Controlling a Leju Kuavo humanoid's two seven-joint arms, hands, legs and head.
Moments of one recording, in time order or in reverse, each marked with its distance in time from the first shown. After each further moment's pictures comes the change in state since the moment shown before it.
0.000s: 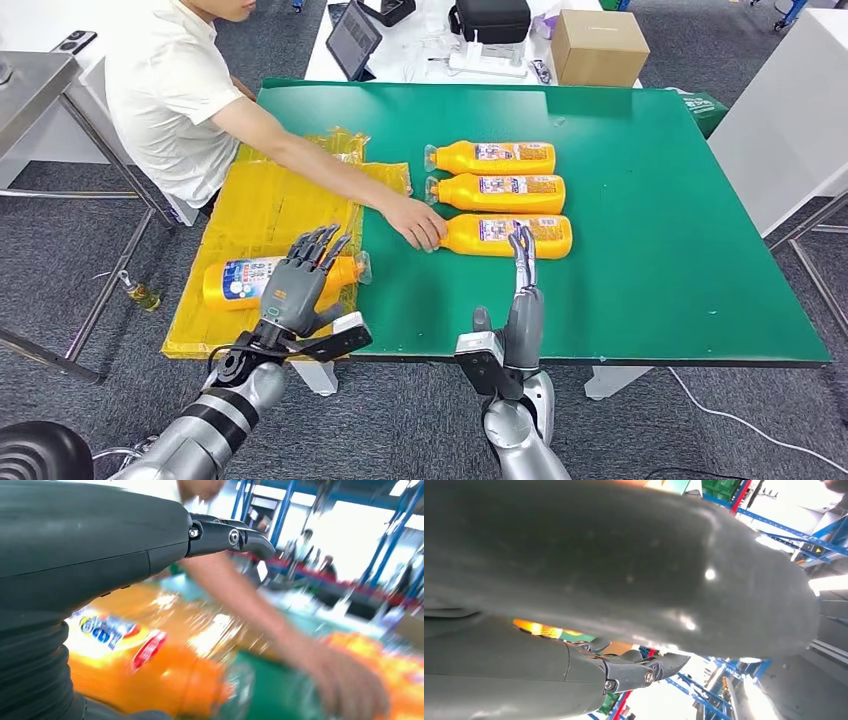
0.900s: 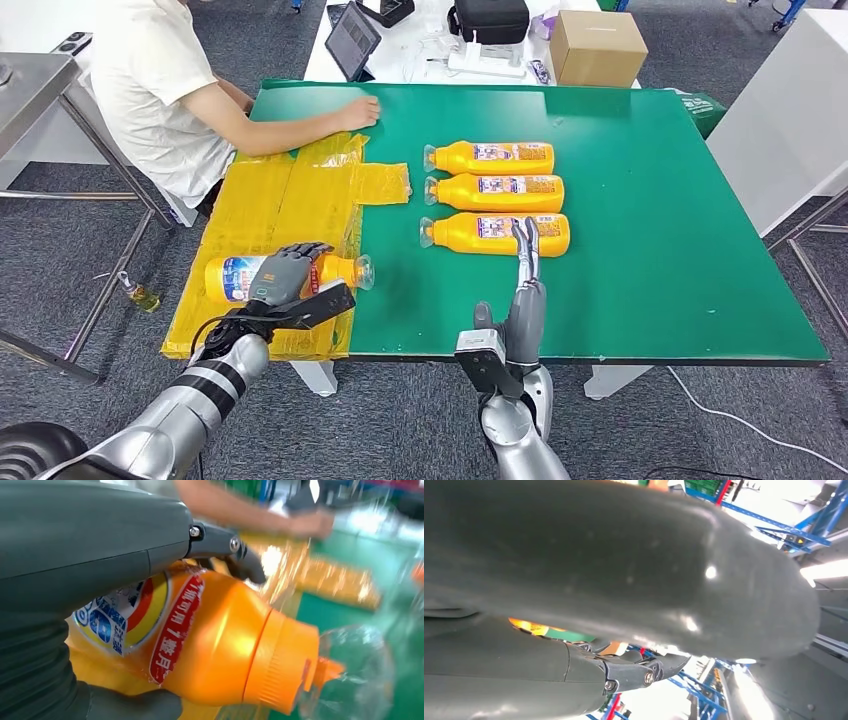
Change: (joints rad) left arm -0.145 0.017 0.054 0.220 0.067 -0.319 0.161; right arm -0.001 0.016 0.013 -0.048 -0.009 0.000 0.000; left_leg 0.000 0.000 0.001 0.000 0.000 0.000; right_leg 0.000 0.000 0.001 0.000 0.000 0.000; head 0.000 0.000
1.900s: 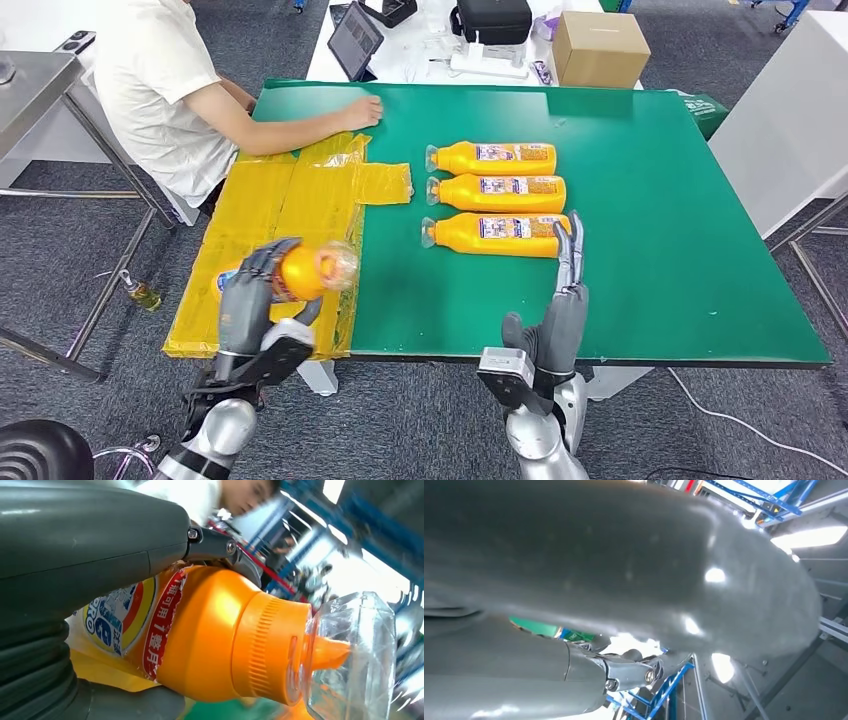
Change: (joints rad) left arm 0.418 0.015 0.048 -0.749 0.127 0.201 -0.095; right arm 0.076 -0.010 -0.056 -0.223 0.114 -0.001 0.000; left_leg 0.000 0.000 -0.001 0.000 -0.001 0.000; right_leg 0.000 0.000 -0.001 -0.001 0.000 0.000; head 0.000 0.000
